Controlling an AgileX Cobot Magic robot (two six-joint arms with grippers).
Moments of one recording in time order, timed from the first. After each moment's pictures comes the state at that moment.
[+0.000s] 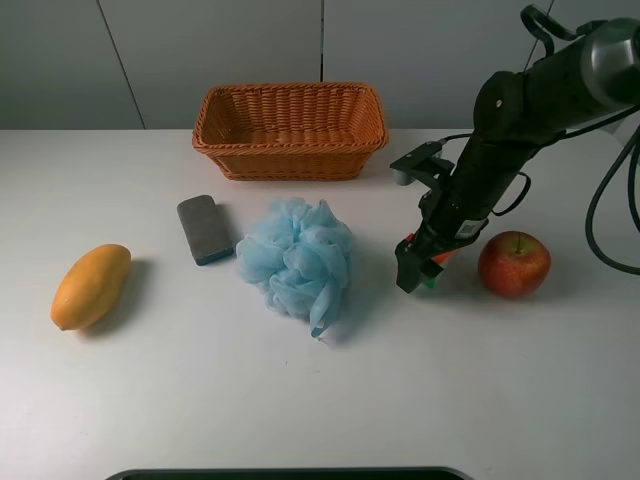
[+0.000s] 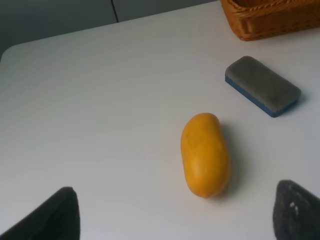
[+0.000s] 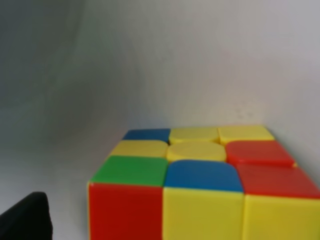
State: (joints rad) left arm -0.01 0.00 -0.52 -0.06 1.10 0.16; right arm 0.33 1.98 -1.03 0.21 0.69 -0.61
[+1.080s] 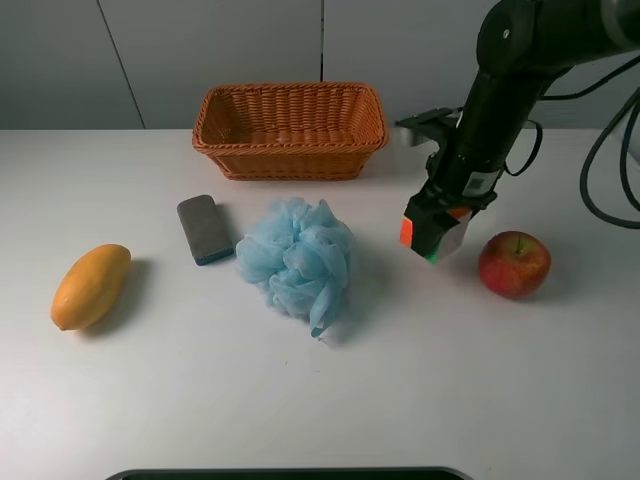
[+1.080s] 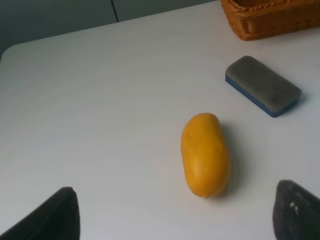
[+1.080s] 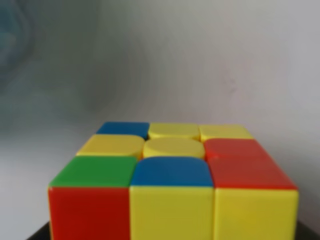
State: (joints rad) left arm -0.01 0.00 -0.52 -0.06 1.10 0.16; right arm 0.33 1.94 -1.25 0.14 1.06 -0.41
